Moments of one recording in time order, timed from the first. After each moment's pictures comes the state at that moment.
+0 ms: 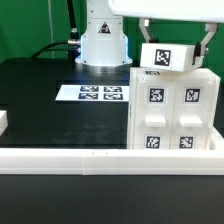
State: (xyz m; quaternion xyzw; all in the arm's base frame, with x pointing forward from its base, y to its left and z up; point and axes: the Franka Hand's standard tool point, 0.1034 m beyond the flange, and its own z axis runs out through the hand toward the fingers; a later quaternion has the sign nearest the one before) arm 0.604 0.077 0.160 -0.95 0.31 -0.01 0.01
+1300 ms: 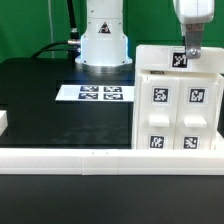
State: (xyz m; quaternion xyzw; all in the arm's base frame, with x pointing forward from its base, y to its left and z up) arm 0.609 0.100 0.169 -0.63 0.77 0.02 0.07
